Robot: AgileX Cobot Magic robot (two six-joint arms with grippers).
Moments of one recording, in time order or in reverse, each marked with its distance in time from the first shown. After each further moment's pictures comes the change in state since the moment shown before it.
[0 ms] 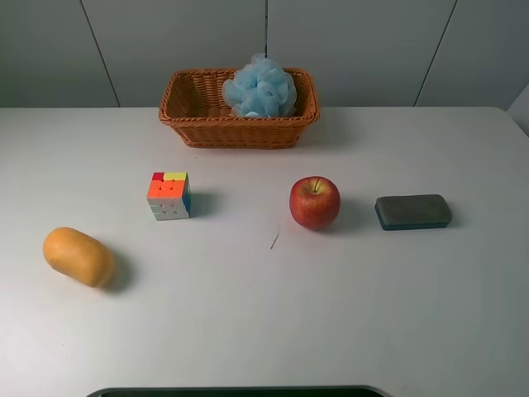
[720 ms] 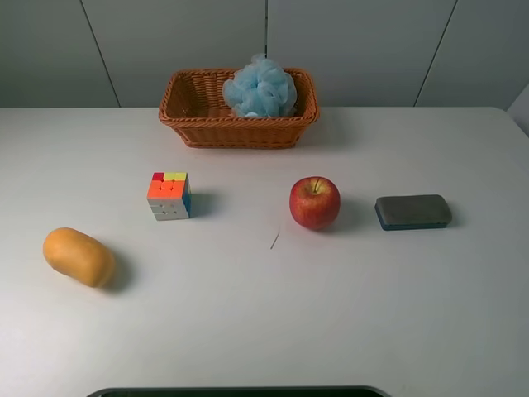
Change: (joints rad) left arm 0.340 -0.621 0.475 -0.039 -0.136 0.137; right arm 0.000 0.000 0.000 0.000 0.000 0.000
